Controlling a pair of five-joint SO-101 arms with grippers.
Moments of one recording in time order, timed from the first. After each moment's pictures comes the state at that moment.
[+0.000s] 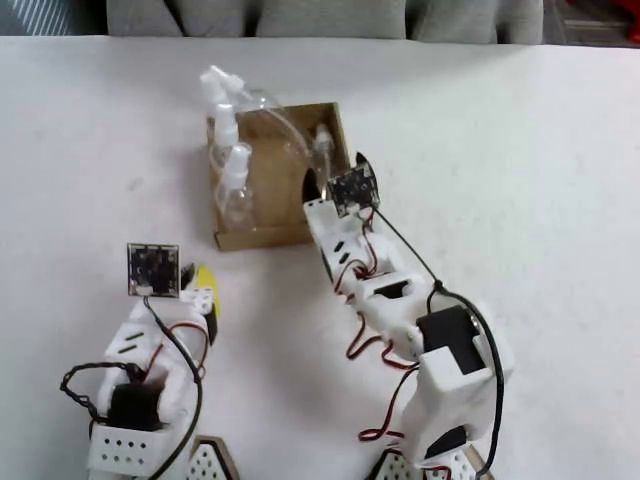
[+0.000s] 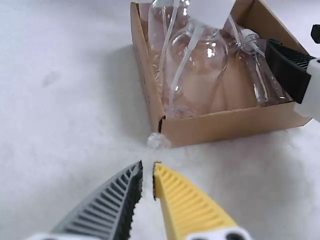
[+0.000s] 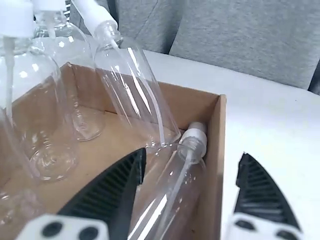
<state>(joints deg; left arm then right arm) 0.2 -102.3 97.1 49.4 6.6 -22.3 14.4 52.2 -44.0 7.0</state>
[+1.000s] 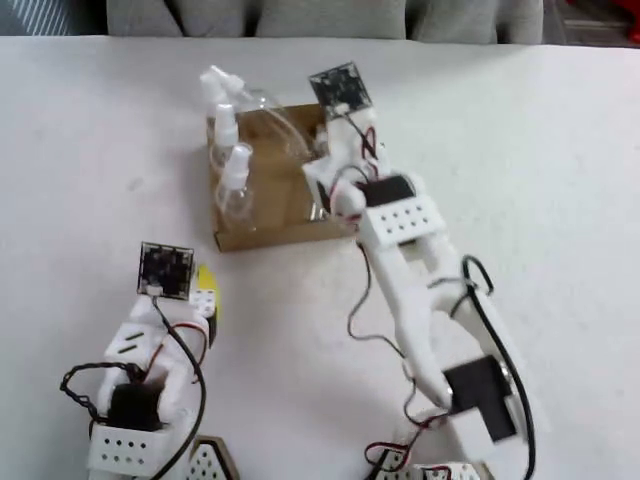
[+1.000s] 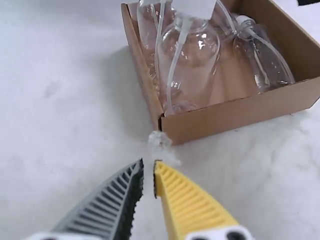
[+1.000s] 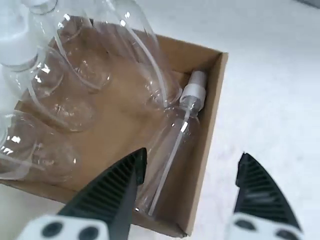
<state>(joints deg) 0.2 -102.3 97.1 49.4 0.3 -22.9 0.2 12.9 43.3 6.8</state>
